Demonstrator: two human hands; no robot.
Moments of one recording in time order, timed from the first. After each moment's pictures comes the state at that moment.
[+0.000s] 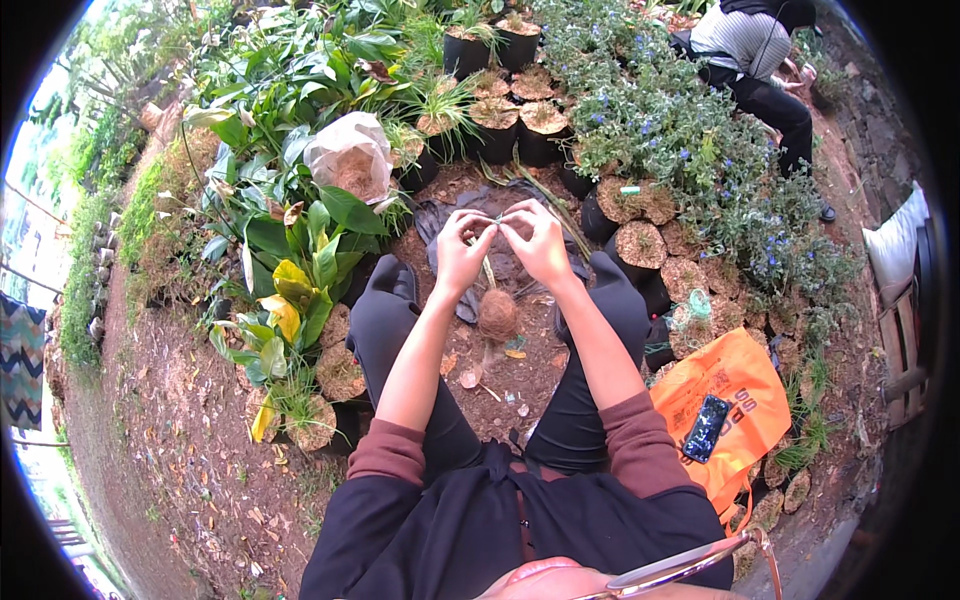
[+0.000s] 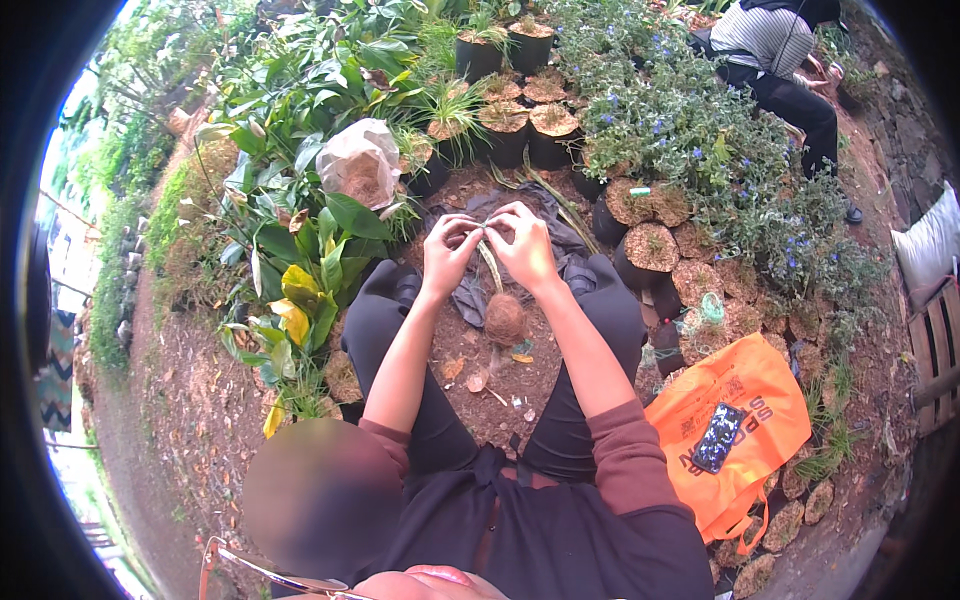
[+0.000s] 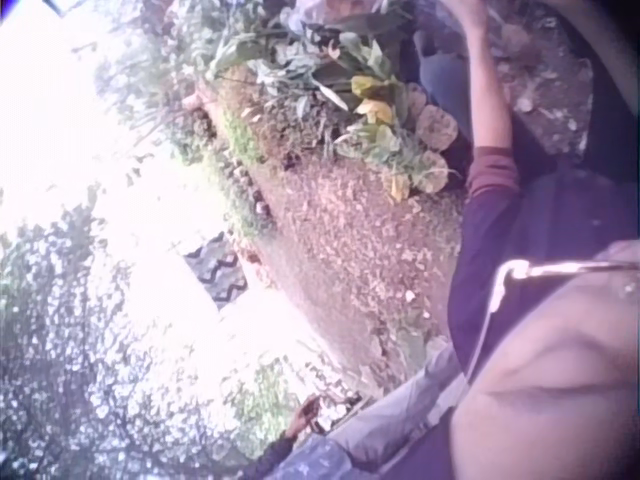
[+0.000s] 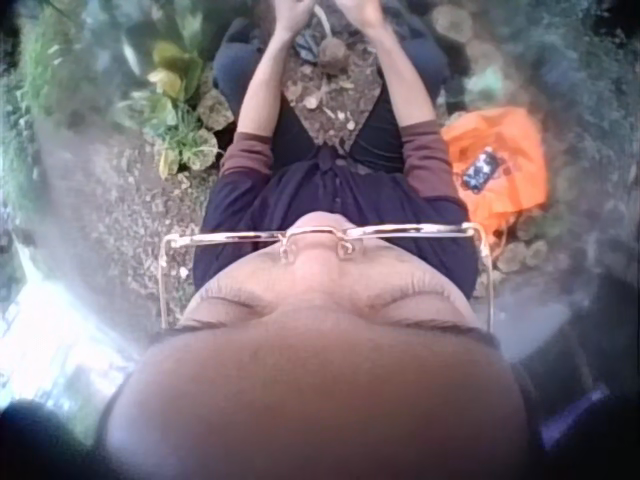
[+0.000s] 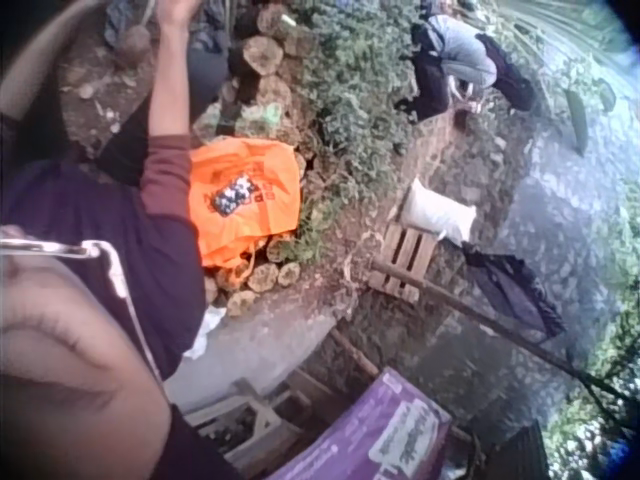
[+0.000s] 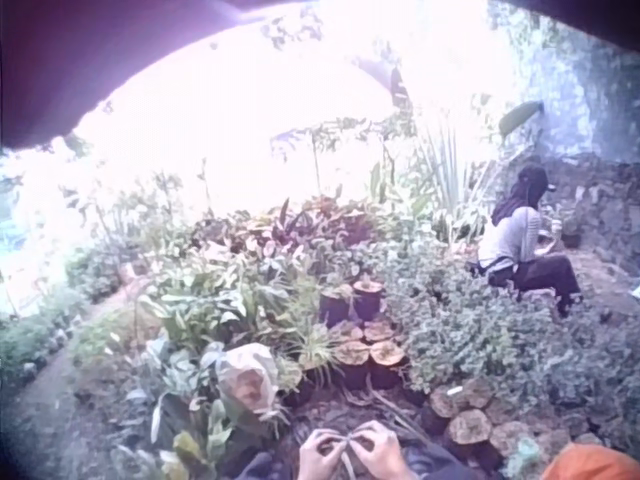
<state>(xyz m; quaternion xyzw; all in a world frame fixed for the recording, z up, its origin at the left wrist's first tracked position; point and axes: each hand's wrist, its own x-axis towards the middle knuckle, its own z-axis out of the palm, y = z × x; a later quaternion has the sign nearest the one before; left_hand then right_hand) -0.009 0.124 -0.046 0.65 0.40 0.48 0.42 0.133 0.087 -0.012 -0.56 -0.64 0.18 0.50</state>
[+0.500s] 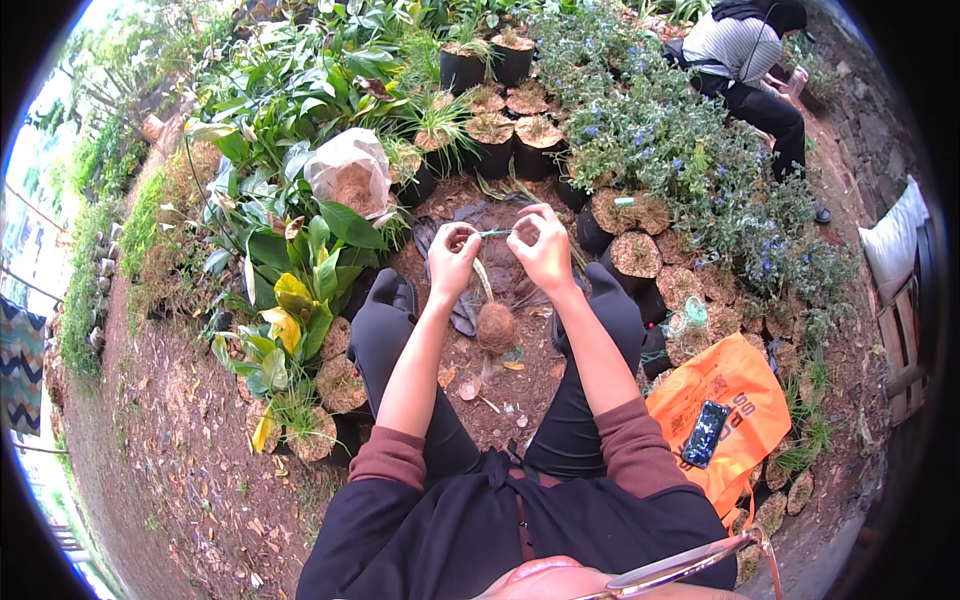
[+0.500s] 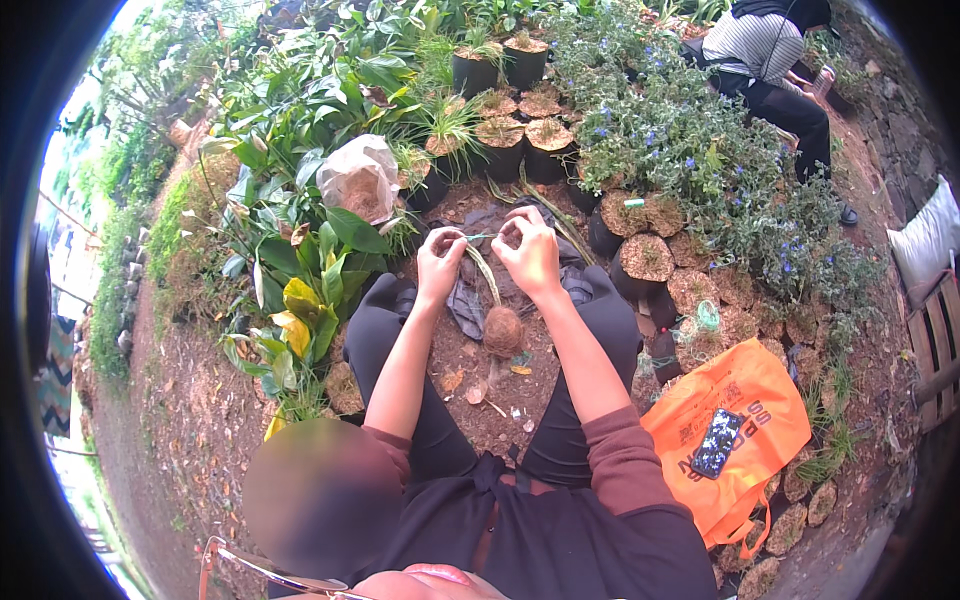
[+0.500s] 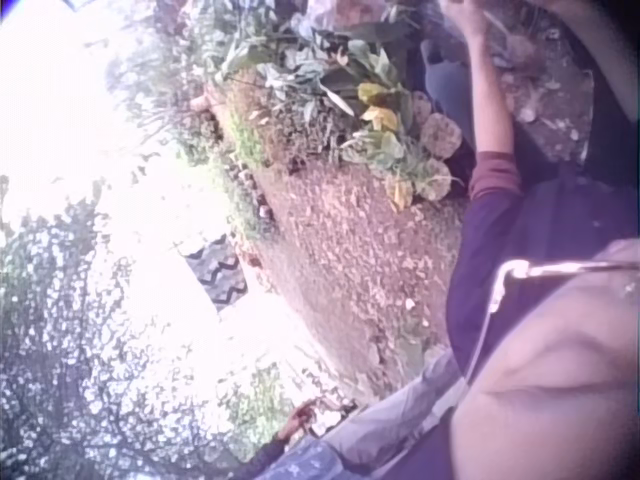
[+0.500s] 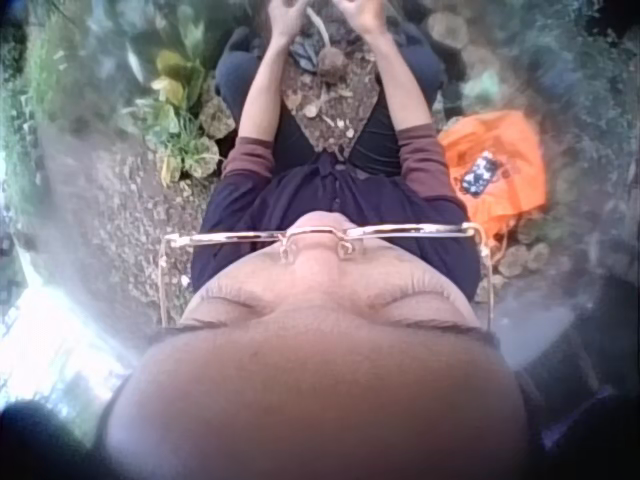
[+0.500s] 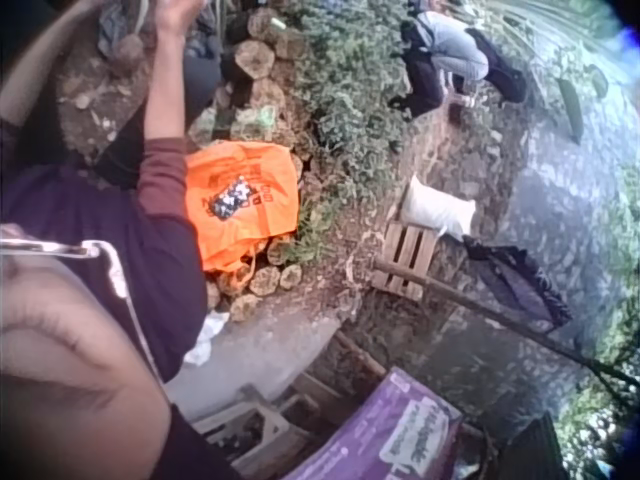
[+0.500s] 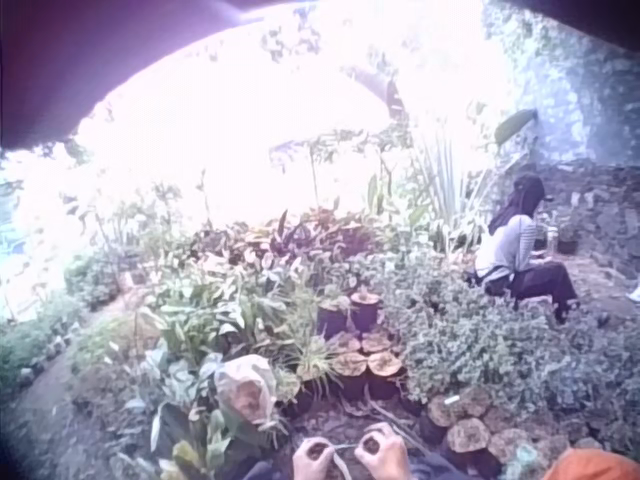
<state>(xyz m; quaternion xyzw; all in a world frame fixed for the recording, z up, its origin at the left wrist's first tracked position) -0.011 0.131 -0.055 0.56 0.41 0.54 0.48 0.144 0.085 -0.007 -0.61 -0.61 0.15 0.49</state>
